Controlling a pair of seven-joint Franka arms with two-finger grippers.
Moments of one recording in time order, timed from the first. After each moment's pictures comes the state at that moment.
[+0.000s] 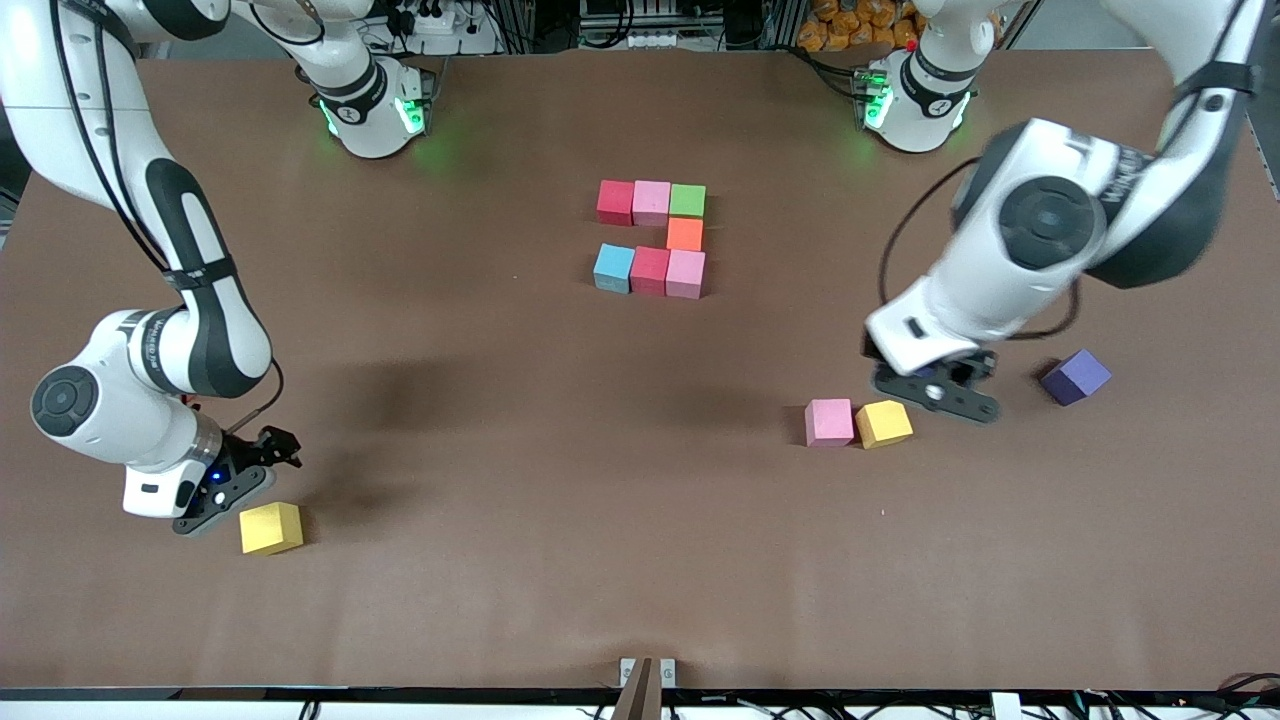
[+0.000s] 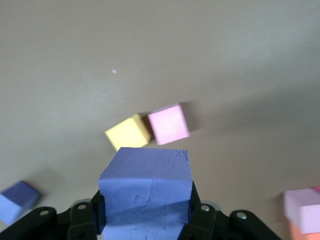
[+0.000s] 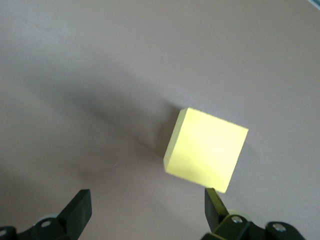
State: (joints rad) left arm 0.19 0.37 -0.74 -1.60 0.32 1.84 -0.32; right arm -0.12 0.66 0.06 -1.63 0.02 2.41 -0.73
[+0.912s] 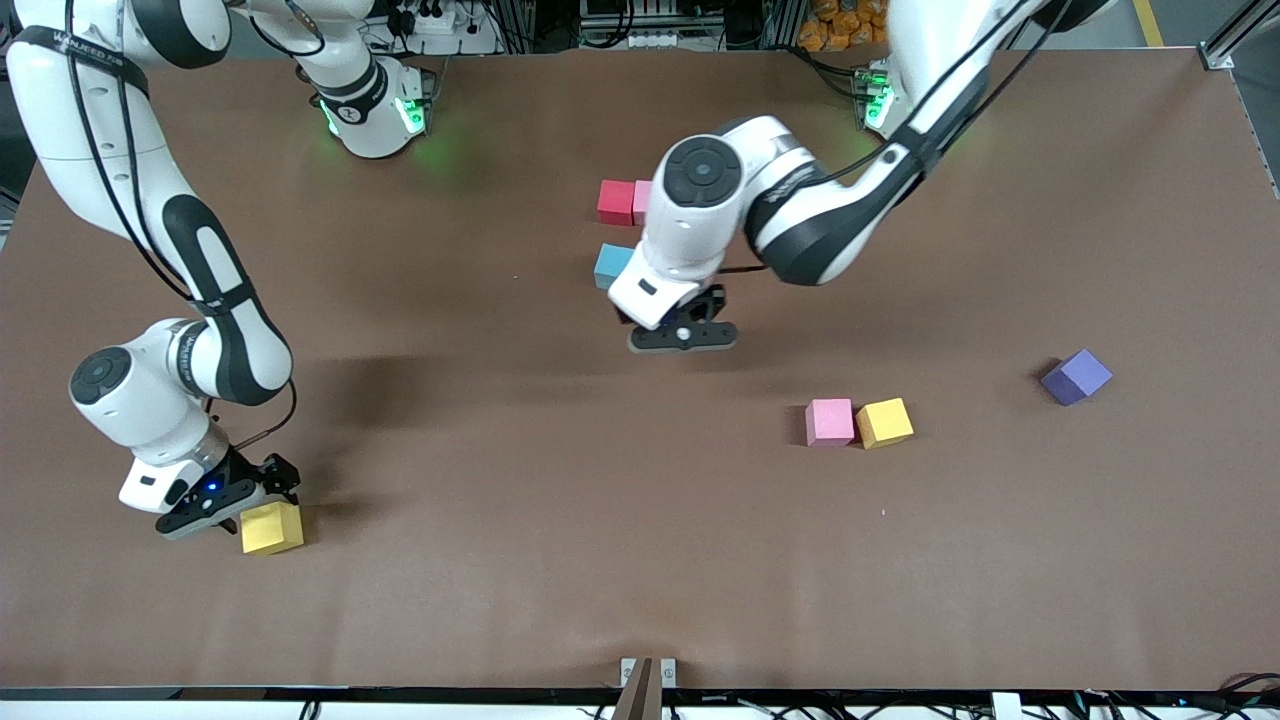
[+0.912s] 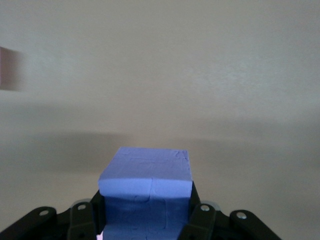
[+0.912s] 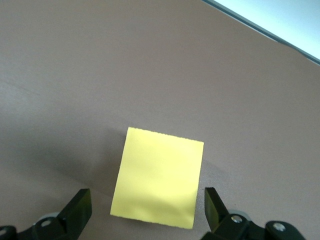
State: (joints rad) left arm -0.33 0.63 -0.61 -1.46 0.32 2.09 -1.08; right arm -0.15 0.73 0.07 -1.74 0.12 2.84 -0.73
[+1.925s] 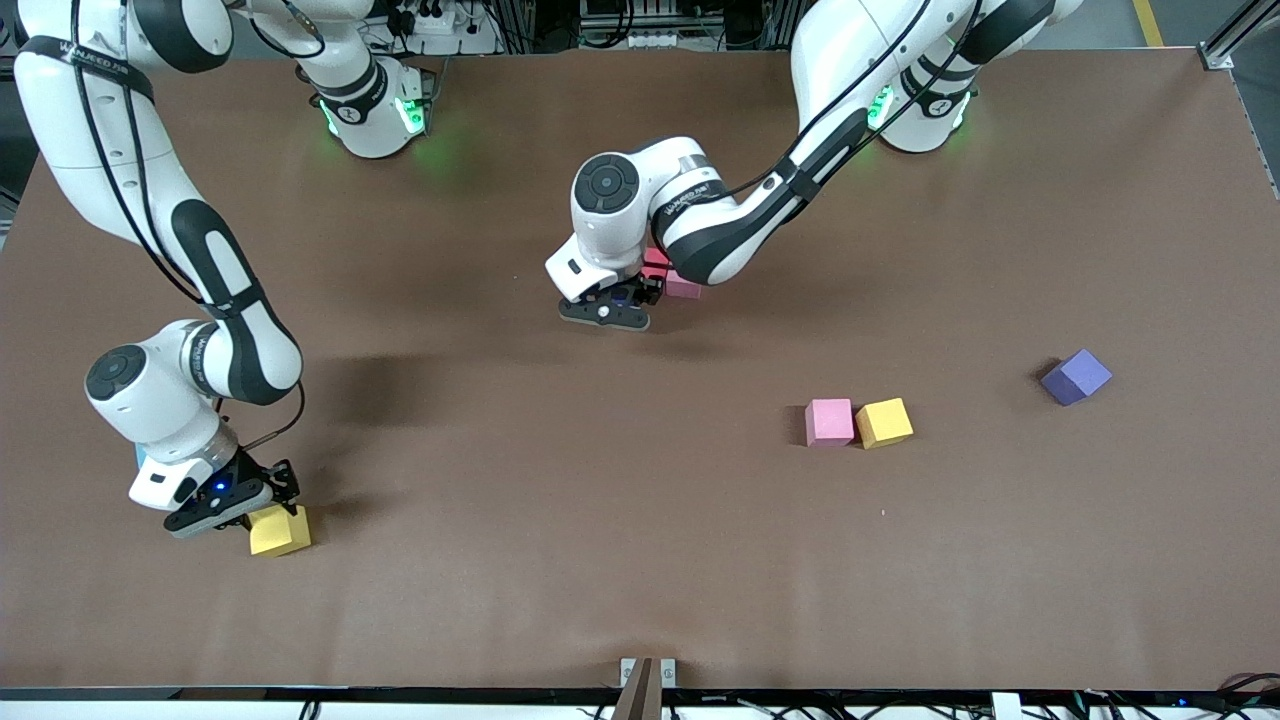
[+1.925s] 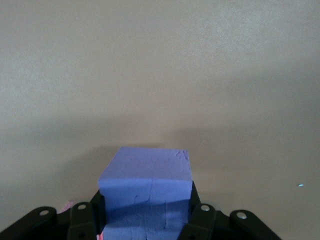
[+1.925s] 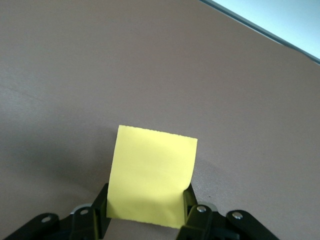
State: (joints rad) left arm -0.51 0.75 -0.53 -1.47 0.32 2.11 -0.86; right arm -0.15 0.74 0.08 -1.71 0.12 2.80 -0.71
